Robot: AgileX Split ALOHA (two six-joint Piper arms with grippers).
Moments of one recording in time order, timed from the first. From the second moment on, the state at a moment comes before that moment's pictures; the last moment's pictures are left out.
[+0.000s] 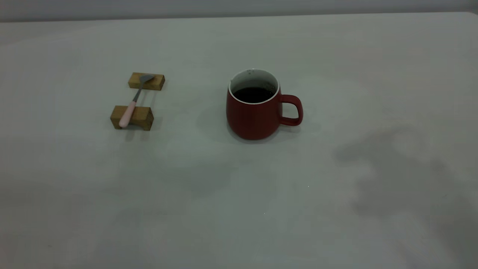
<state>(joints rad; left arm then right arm) -0.02 -0.02 -0.49 -0.01 1.13 0.01 0.28 1.34 -1.25 0.17 1.22 -0.21</state>
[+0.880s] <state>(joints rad) -0.02 -0.02 -0.49 -0.01 1.13 0.01 0.07 0.15 -0.50 0.08 1.12 -0.10</state>
